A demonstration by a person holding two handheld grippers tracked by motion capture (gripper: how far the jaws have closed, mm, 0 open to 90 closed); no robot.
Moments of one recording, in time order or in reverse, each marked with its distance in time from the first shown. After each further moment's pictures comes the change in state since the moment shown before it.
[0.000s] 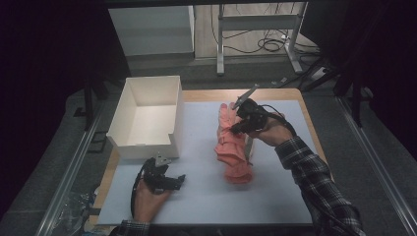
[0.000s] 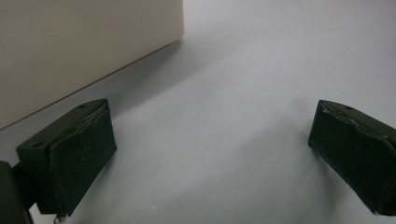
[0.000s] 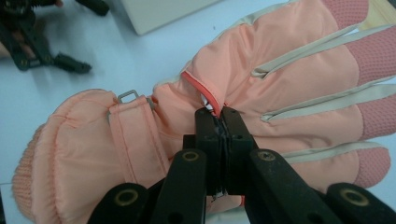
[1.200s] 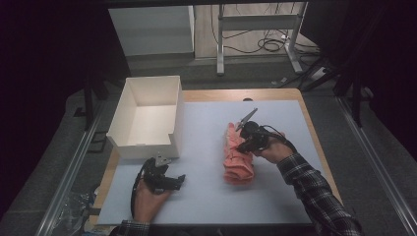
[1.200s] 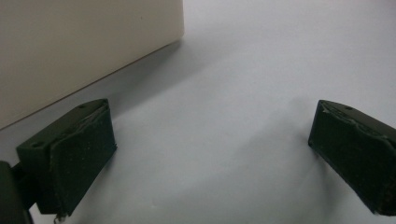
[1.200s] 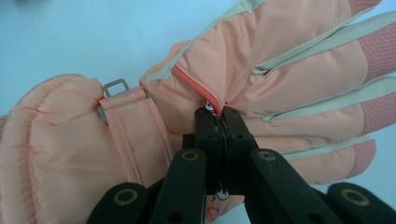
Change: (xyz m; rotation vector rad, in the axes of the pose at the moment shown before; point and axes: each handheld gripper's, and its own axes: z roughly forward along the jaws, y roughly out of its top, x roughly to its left) left arm 0.000 0.000 0.000 0.005 -0.001 0.004; right arm 0.001 -0.054 0.054 0.125 0.006 0.030
